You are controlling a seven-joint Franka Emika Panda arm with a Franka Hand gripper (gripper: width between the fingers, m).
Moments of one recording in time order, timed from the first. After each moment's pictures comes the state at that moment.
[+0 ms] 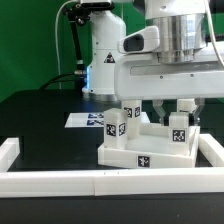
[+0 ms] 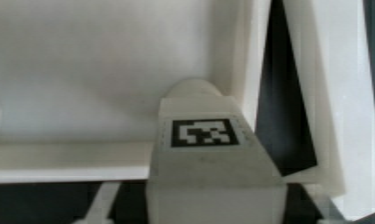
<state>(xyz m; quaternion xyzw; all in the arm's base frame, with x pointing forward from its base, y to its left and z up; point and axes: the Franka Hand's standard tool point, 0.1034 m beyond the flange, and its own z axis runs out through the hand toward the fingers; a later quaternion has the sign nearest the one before) 0.589 0.083 0.076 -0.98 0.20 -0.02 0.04</state>
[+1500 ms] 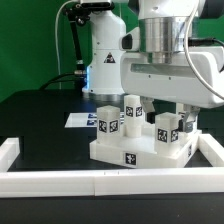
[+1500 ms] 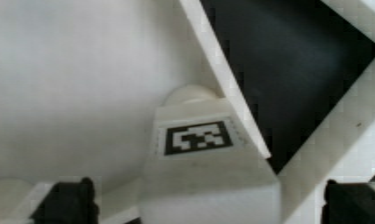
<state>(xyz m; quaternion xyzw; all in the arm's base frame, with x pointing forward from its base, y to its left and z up) 0.586 0.066 0.073 -0.88 0.47 -0.03 0.03</state>
